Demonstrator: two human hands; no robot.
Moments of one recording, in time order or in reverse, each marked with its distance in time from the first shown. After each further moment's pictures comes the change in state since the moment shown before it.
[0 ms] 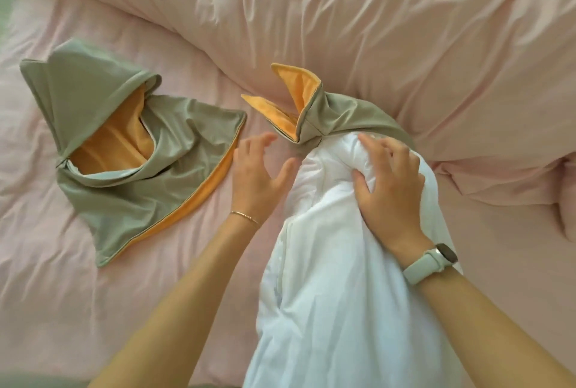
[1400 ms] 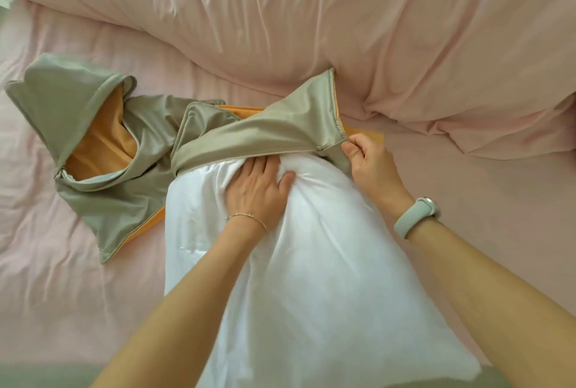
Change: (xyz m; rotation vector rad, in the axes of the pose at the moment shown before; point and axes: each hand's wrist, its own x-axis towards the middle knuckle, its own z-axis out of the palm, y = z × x) left_hand -0.036 -0.011 0.050 0.818 -0.256 0.134; right_hand -0.005 0.052 0.019 0.515 -0.224 0.258
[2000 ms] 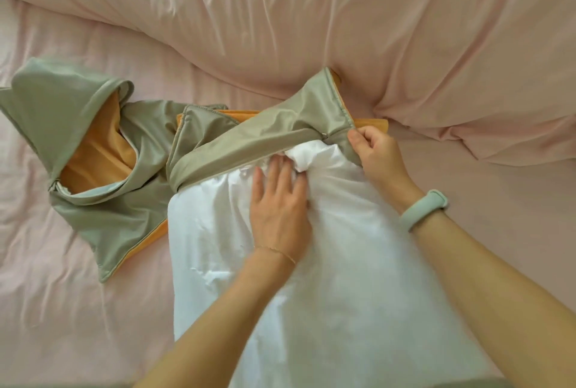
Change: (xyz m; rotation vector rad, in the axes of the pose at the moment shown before) left_hand -0.009 0.012 0.001 0.079 0.209 0.129; right_hand 0.036 -0.009 0.012 0.237 0.006 0.179
